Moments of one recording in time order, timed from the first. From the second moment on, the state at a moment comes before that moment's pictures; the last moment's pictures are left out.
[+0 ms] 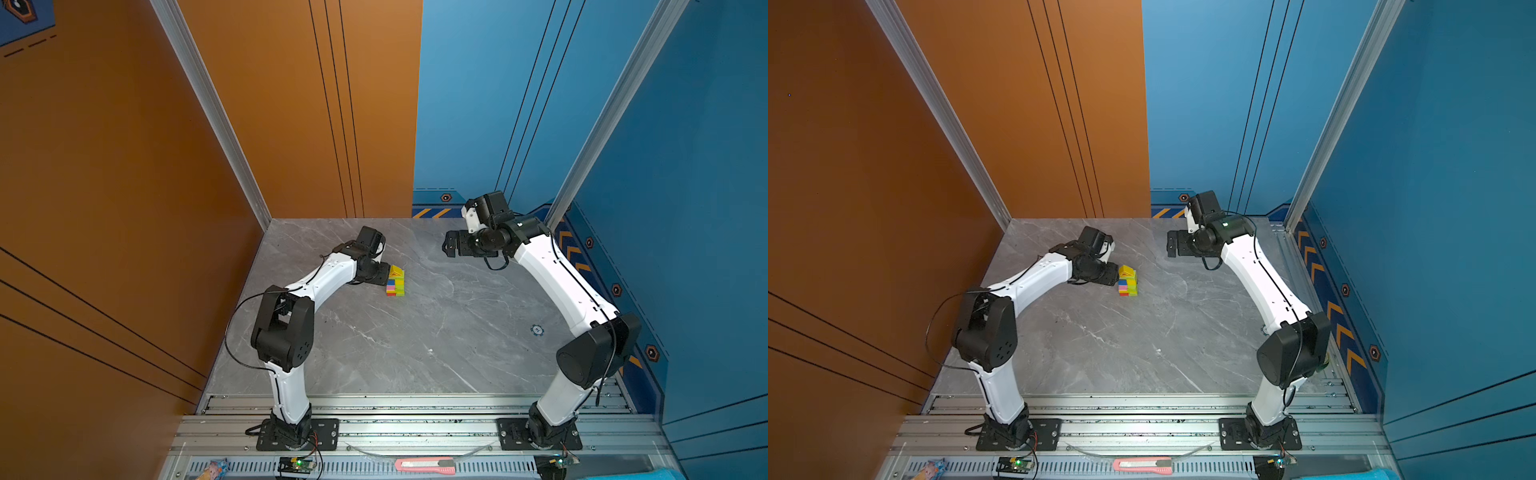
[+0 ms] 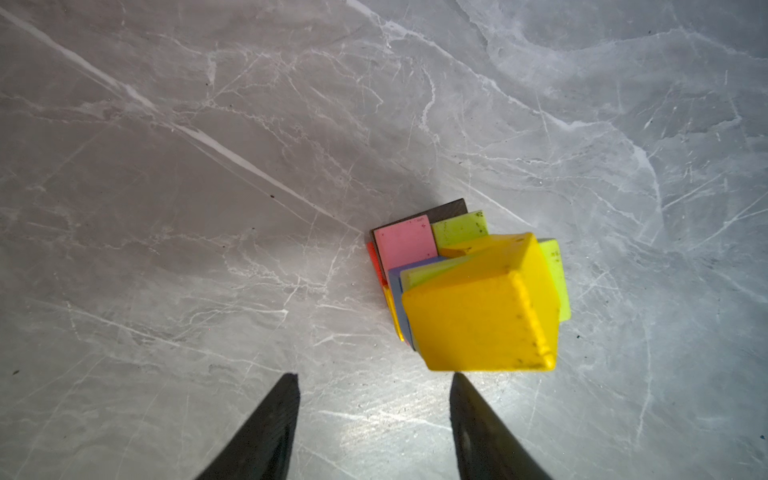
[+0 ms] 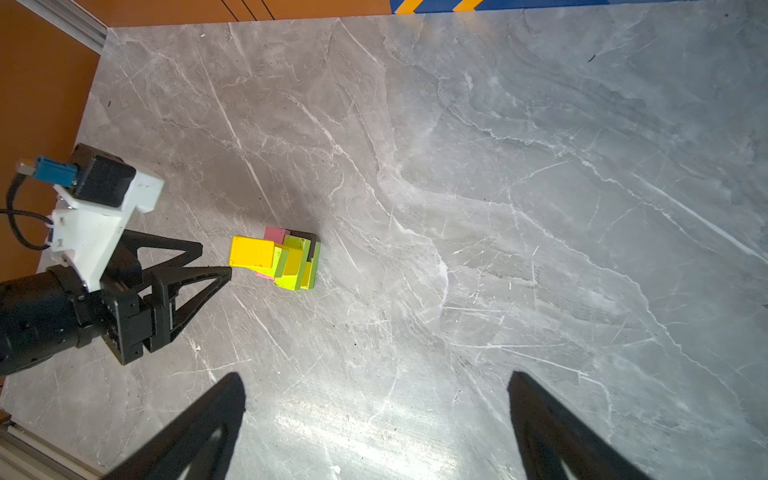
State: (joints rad) left arm -0.40 1.88 1.49 -0.67 0.06 -0.17; right arm 0.38 1.73 1.83 -1.01 -0.09 0.29
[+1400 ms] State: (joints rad) left arm -0.01 0.91 0.61 -0.43 -0.61 -0.25; right arm 0.04 1.10 0.82 -0.60 0.27 0.26
